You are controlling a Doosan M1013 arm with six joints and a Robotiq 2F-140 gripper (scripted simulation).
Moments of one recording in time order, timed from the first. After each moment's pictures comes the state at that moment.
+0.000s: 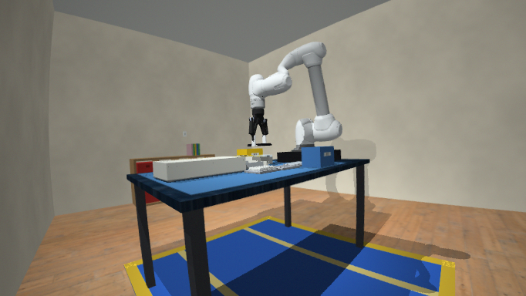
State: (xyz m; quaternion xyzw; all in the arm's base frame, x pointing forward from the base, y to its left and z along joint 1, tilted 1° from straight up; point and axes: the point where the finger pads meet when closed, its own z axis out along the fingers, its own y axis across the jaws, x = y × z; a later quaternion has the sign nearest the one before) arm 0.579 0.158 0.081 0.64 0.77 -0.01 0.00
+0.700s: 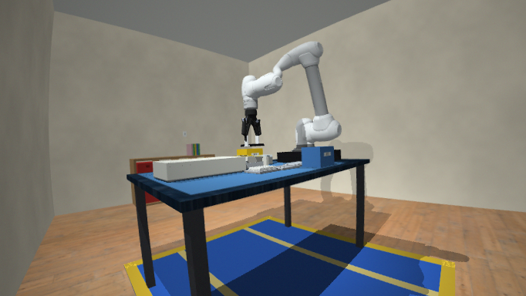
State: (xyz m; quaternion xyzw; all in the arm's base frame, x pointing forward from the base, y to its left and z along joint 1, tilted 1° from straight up) arm 0.608 0.122 0.082 0.64 0.77 -0.01 0.00
